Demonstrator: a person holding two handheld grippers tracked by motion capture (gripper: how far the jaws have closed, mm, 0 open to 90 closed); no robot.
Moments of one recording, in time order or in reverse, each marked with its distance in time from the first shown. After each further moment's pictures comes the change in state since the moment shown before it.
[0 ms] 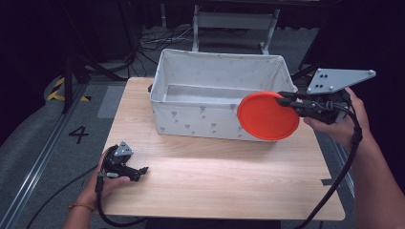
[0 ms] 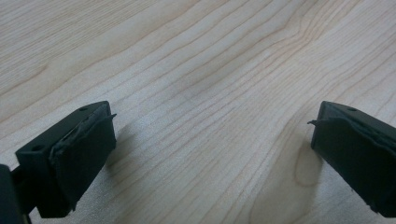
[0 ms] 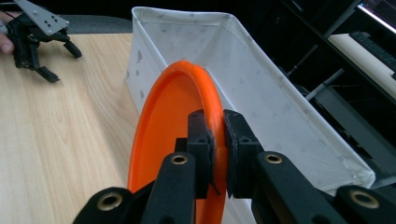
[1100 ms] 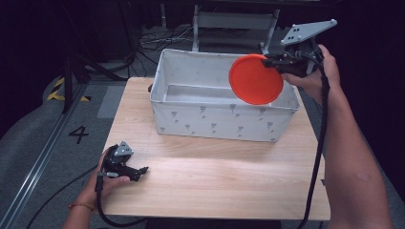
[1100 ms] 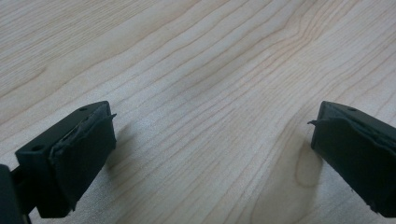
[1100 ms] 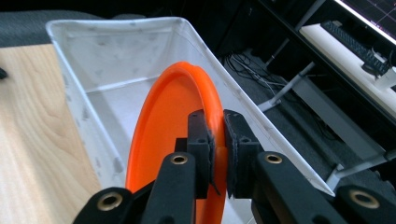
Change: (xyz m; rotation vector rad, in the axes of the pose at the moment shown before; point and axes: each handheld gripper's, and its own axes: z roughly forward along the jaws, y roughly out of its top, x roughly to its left) left arm 0.001 0.000 0.001 -0.002 -0.003 0.004; right arm -0.072 0.042 0.069 0.054 -0.079 0.049
